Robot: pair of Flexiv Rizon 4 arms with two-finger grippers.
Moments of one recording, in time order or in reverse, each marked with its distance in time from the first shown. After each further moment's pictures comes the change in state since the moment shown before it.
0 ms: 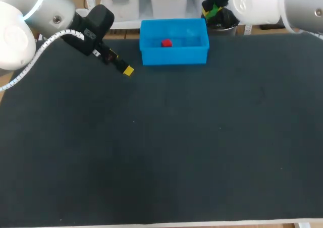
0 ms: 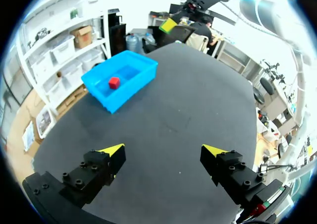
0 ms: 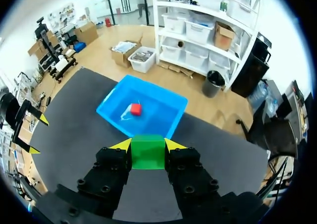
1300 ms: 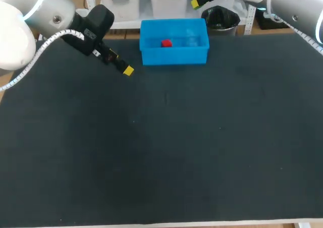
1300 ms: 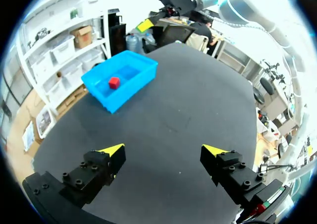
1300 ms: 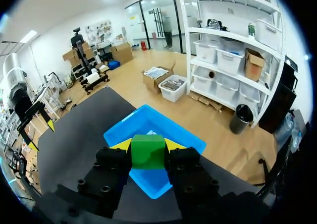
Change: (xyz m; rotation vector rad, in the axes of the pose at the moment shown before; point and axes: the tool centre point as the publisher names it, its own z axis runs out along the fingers) left arm 0.000 0.000 0.000 0.000 0.000 0.000; right arm -0.051 -0.009 0.050 -0.280 -0.253 -0.155
